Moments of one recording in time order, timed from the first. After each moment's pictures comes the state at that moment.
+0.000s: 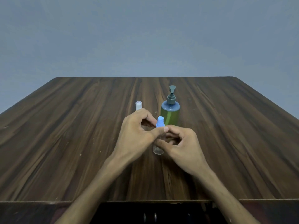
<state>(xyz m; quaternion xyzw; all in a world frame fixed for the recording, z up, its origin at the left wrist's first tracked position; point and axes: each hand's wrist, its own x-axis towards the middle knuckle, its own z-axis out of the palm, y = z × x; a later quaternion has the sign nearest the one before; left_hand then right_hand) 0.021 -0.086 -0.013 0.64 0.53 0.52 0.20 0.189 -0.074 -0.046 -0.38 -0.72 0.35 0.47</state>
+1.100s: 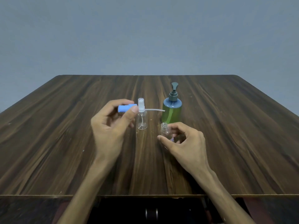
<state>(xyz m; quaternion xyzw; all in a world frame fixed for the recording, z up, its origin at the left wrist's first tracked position) -0.009 -0.116 -0.011 0.52 0.41 0.72 0.19 0.189 -0.076 -0.062 -0.47 -0.70 0.18 0.51</state>
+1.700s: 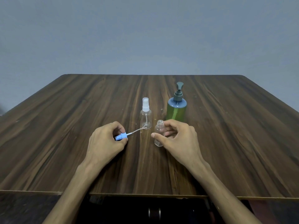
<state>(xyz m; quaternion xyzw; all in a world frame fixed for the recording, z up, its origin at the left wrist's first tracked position) -0.072 -0.105 -0.066 0.60 0.71 0.37 0.06 0.165 -0.061 -0.057 -0.49 -0.71 0.22 0.45</state>
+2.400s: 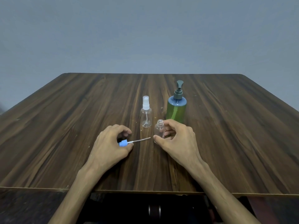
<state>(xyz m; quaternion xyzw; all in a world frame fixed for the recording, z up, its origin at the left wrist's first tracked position) -0.069 -0.117 -0.074 0.66 0.65 0.36 0.08 0.164 -0.067 -0.062 -0.49 -0.73 0.21 0.44</state>
